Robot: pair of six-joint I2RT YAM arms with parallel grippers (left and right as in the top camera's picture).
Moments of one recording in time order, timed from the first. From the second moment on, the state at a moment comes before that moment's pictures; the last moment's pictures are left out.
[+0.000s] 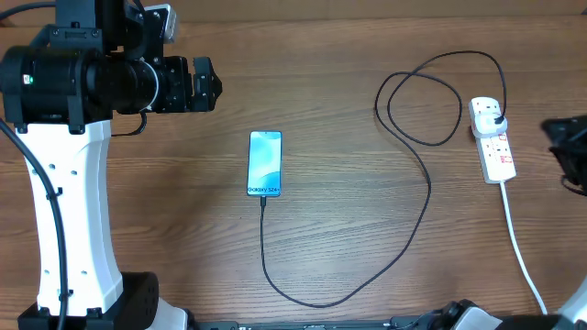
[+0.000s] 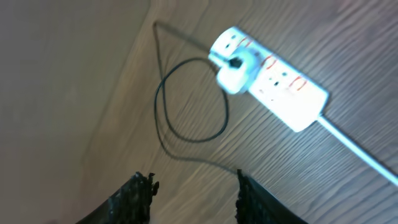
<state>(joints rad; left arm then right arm) -0.05 1.71 2.29 -1.60 0.29 -0.11 -0.73 1.38 1.41 -1.06 -0.56 0.38</state>
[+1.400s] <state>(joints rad) -0.05 1.71 2.29 -1.60 0.29 -0.11 -0.77 2.06 1.41 -0.53 -0.84 0.57</state>
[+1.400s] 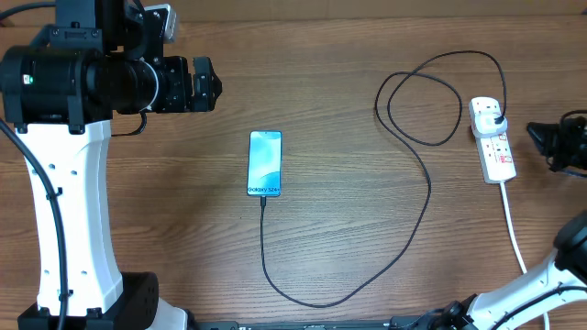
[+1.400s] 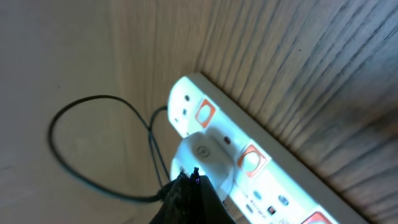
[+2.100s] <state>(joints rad) -0.05 1.71 2.29 -1.60 0.29 -0.11 -0.71 2.12 1.41 -0.49 -0.75 0.57</state>
